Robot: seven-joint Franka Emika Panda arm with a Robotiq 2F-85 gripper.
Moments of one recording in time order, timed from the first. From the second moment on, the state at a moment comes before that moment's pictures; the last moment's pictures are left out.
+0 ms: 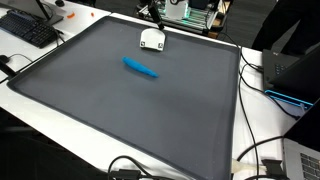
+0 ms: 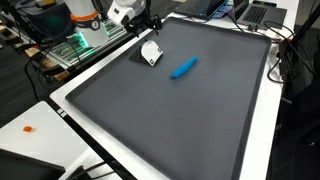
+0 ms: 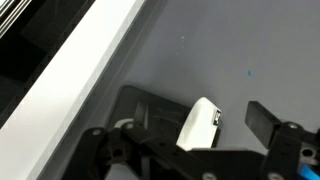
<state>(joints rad) -0.04 -0.11 -0.03 -2.65 0.60 2.26 0.47</state>
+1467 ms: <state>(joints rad) 0.03 -0.05 0.04 -2.74 0.60 2.77 0.51</state>
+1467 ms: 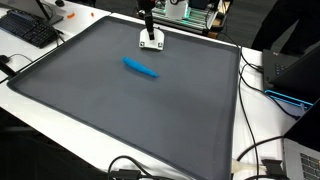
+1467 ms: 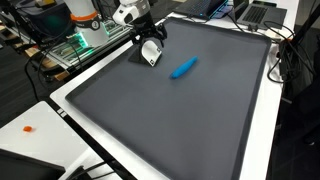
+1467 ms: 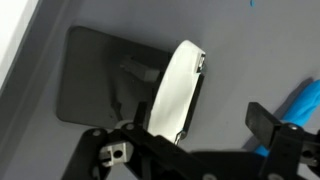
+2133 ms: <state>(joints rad) 0.04 -0.02 0.05 -2.74 0.60 2.81 0.57</state>
